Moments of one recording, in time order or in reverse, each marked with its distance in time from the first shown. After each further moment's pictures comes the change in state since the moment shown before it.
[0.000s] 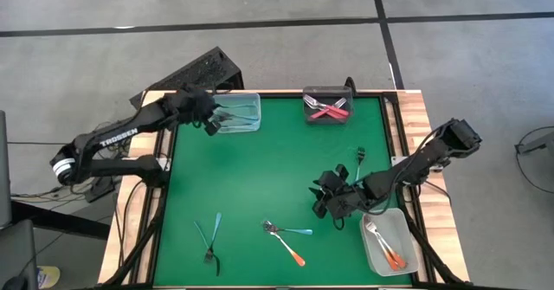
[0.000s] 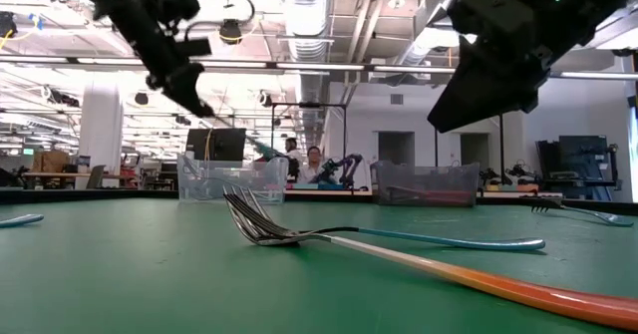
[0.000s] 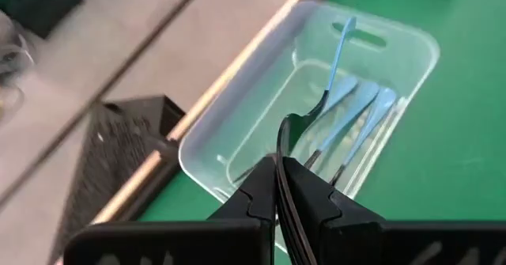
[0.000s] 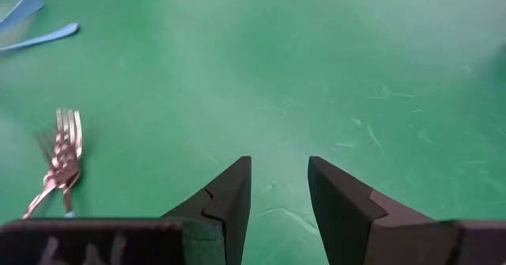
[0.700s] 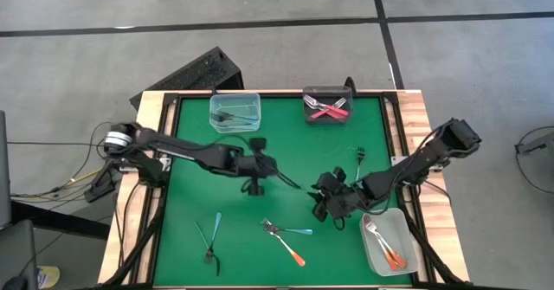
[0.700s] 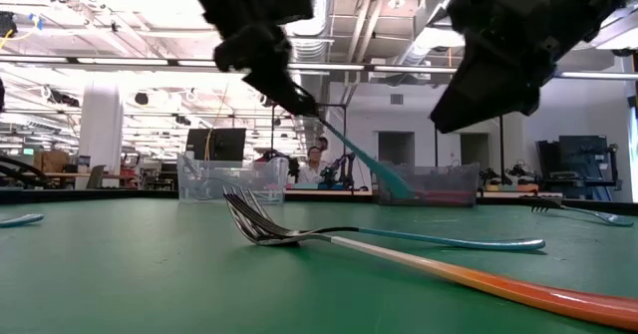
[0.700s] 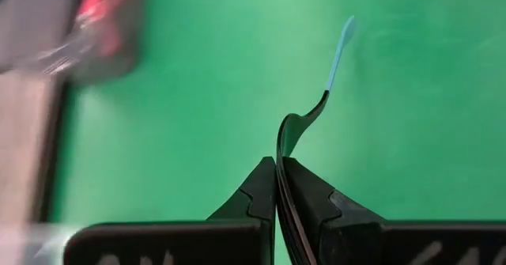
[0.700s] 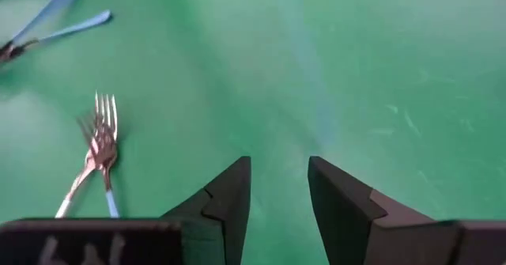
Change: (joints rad) left arm -0.772 0.606 0.402 0.016 -0.181 -0.022; right arm 0.003 0.003 0.000 0.032 -0.081 0.004
